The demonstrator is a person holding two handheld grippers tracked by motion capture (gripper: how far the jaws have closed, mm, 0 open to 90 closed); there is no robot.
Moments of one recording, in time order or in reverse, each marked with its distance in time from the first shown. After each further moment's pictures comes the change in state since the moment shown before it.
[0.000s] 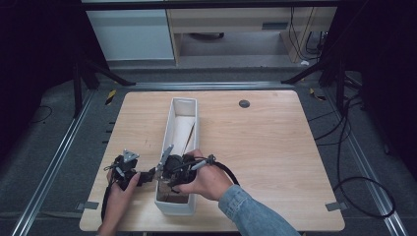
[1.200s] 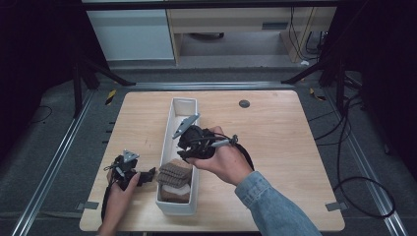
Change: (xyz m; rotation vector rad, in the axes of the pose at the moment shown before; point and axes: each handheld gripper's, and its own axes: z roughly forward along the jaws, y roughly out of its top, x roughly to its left) left arm 0.000 0.000 0.000 0.000 0.000 0.000; right arm -0.044 -0.002 -0.075 -0.160 -0.111 0.149
